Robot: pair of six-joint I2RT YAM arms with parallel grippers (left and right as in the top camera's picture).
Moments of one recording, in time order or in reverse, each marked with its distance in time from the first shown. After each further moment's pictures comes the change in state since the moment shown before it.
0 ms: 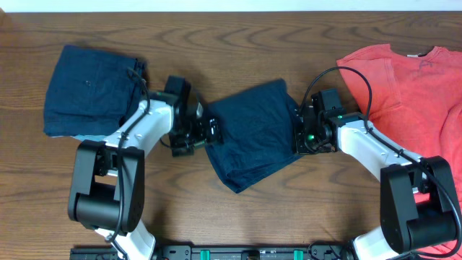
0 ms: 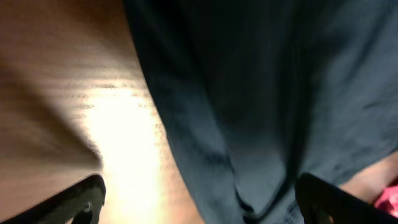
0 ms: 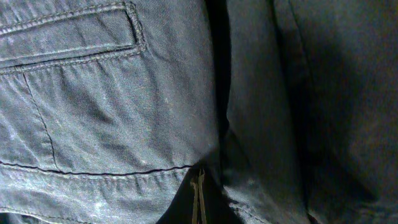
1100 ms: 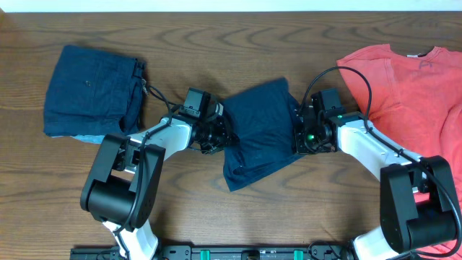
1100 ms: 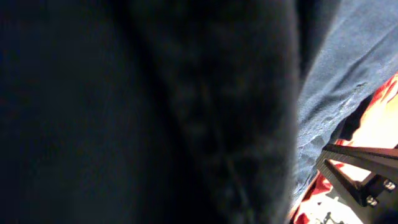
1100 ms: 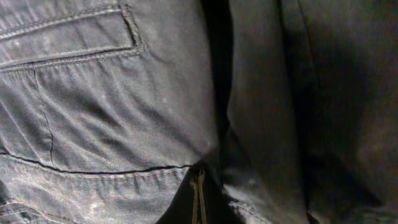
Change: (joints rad) left arm -0.126 0.058 -0.145 0.520 0.184 -0.347; right arm 0.000 0.002 0.005 -0.013 0.001 -0.003
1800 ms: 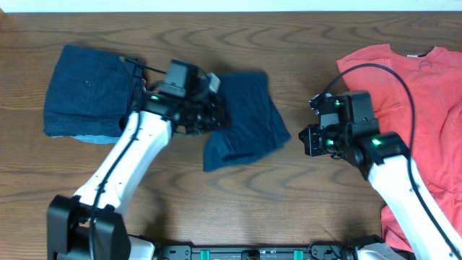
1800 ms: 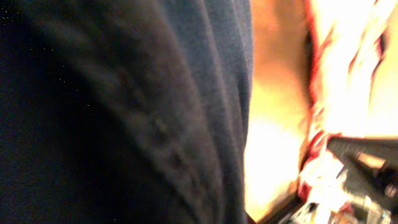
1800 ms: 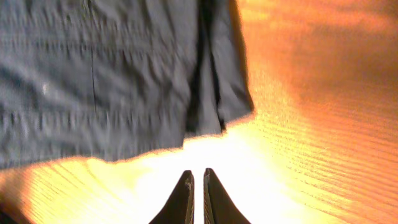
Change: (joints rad) left arm 0.041 -0.323 0.257 -0.457 -0.089 0.262; right arm 0.000 -0.477 -0.008 -0.129 -0.023 -0.024
